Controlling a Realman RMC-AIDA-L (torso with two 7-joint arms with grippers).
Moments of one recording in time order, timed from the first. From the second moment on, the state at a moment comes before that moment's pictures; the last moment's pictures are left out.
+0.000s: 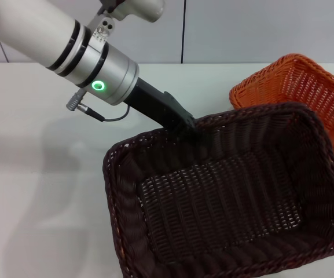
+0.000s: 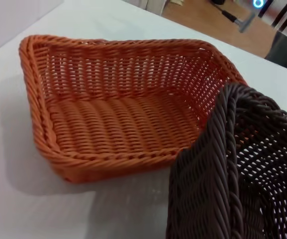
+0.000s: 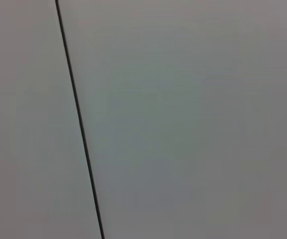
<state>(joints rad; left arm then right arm) -1.03 -2.06 -2.16 -0.75 2.33 -1.51 1.11 0.63 2.01 -0.22 -0.16 -0.77 -0.94 0.38</state>
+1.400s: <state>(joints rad) -0.75 -2.06 -2.20 -0.94 1.85 -1.16 1.27 0.66 1.76 -0.77 -0.70 -2.01 -1.23 1.77</state>
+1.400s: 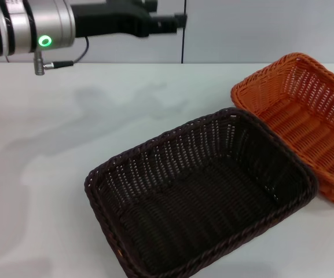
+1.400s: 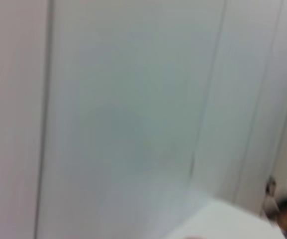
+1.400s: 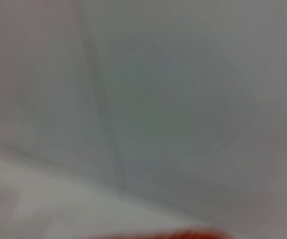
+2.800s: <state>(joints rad) -0.78 -2.06 -2.19 -0.84 1.66 -1.09 1.31 0.79 1.87 -0.99 -0.85 -2.73 -1.82 1.68</state>
